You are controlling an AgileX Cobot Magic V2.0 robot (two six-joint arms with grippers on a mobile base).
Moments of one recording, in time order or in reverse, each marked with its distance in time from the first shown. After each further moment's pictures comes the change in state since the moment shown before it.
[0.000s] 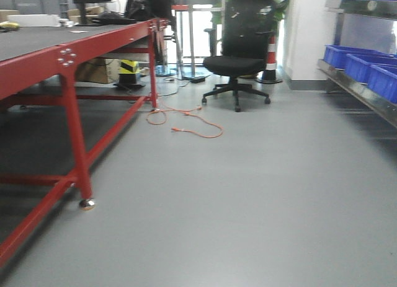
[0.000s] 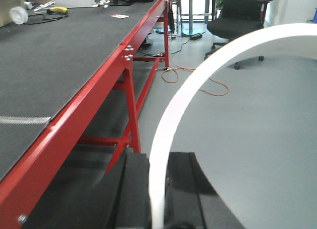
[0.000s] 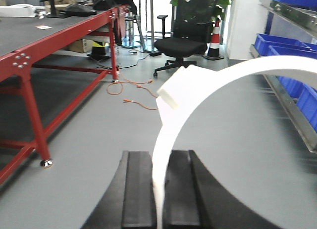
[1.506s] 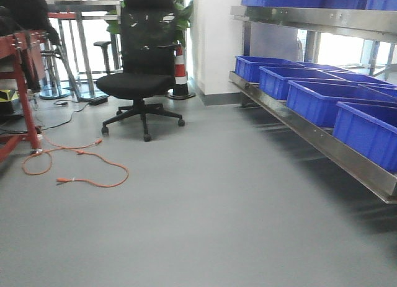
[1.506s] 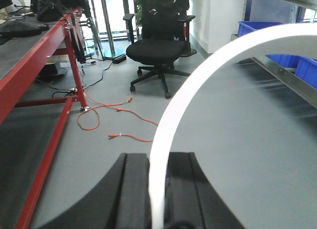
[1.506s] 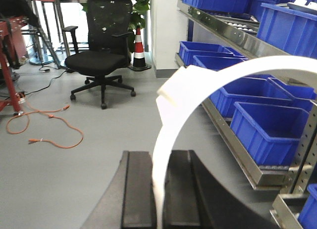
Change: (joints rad) left arm 0.000 0.000 0.000 0.004 0.000 0.000; right arm 0.000 0.000 0.000 0.000 0.000 0.000
